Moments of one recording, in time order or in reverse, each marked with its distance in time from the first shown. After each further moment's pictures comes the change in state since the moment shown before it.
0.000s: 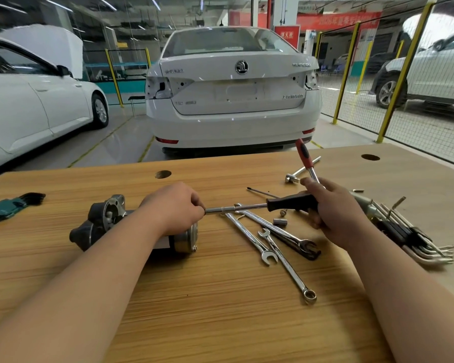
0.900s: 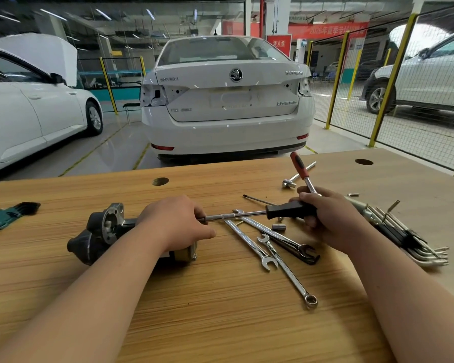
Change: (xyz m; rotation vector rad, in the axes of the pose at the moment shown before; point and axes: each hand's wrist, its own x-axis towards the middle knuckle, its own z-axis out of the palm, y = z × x) left_hand 0.000 -0.005 0.009 0.186 -0.011 0.043; right_hand 0.001 -0.002 -0.001 0.054 -0.013 0.091
